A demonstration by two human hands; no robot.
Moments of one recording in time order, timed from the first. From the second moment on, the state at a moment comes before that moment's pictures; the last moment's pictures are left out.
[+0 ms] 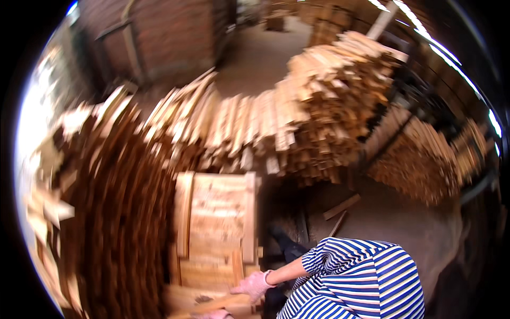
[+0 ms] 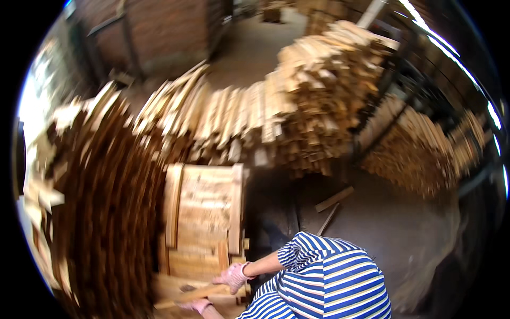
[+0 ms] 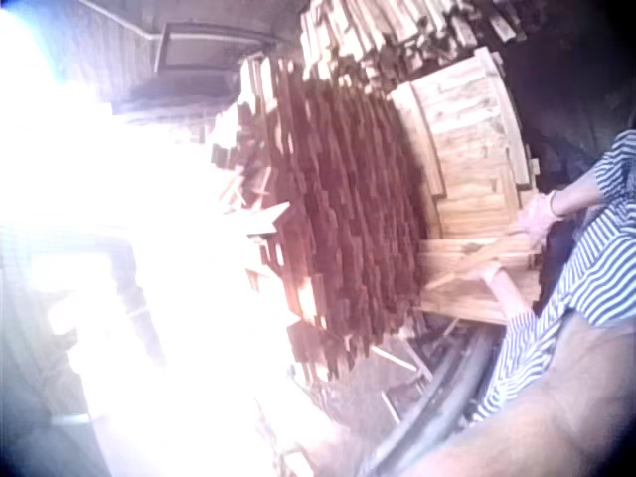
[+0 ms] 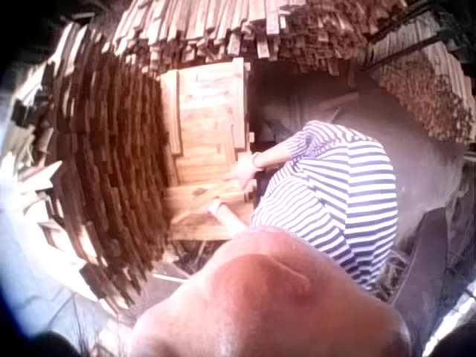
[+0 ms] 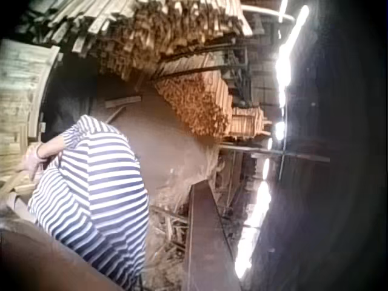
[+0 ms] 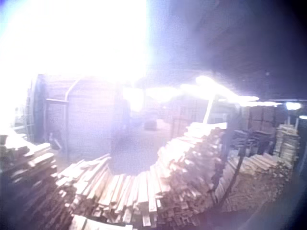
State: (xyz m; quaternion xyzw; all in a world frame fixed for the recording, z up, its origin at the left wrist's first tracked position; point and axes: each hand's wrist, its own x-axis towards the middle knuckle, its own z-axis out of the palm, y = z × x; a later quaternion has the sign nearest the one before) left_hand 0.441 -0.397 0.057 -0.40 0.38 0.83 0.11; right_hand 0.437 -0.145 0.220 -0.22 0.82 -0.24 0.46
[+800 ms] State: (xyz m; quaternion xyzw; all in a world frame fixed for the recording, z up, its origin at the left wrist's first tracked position) left_hand 0.247 -0.057 0.165 -0.22 0.56 0.70 0.38; right_hand 0.759 0.337 0.212 0.64 0.47 -0.61 0.00
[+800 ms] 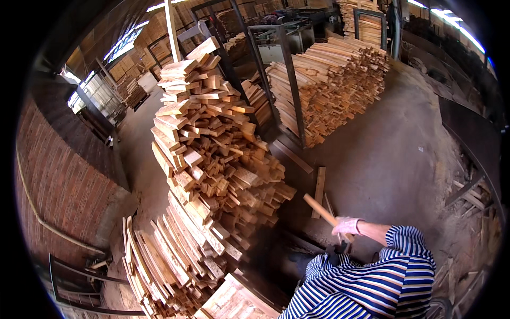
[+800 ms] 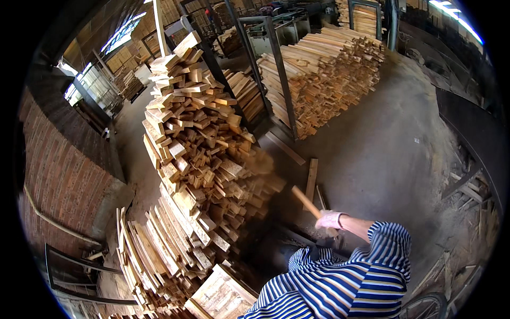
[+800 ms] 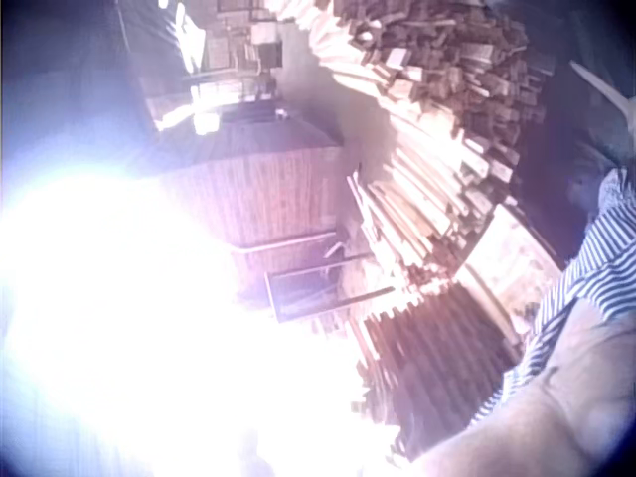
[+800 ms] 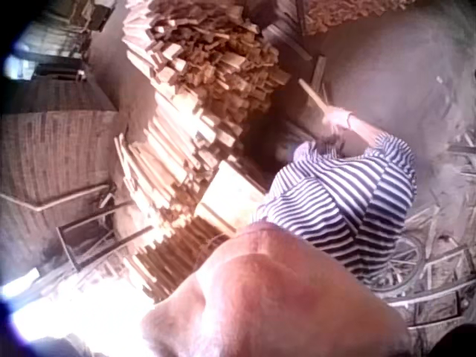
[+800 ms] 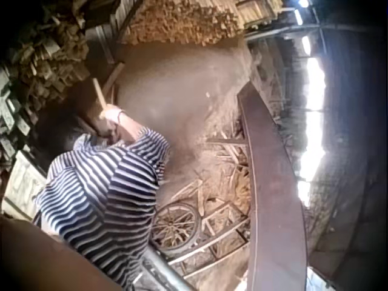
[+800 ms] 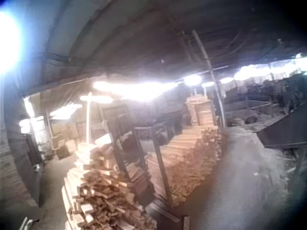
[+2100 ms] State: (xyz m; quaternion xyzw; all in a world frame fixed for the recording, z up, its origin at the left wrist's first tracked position) left_hand 0.255 0.428 0.414 0.37 0.50 0.63 0.45; right_hand 0.424 0.775 0.684 0.52 0.81 0.06 -0.26
